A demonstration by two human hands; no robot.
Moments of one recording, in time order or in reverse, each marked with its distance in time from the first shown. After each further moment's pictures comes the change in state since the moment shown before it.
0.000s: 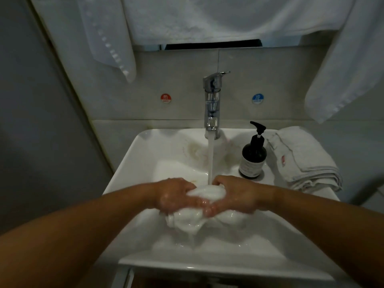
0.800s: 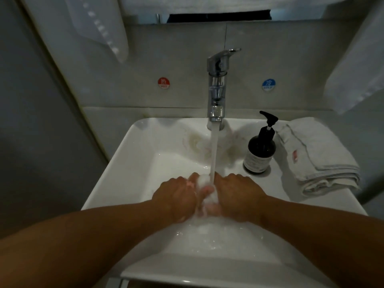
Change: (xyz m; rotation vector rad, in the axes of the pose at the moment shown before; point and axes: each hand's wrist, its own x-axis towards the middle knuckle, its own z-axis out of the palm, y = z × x) left_hand 0.029 -0.002 0.045 0.262 0.236 -0.121; right_hand 0.021 0.005 0.027 -0.585 0.203 -0.016
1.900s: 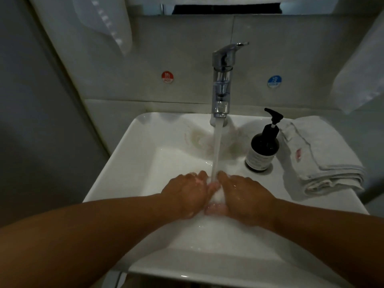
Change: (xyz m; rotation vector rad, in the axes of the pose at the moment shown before) left_hand -0.009 0.029 -0.017 -0.063 -0.026 0.023; right_hand -0.016 0.007 0.003 0.150 -0.046 0.030
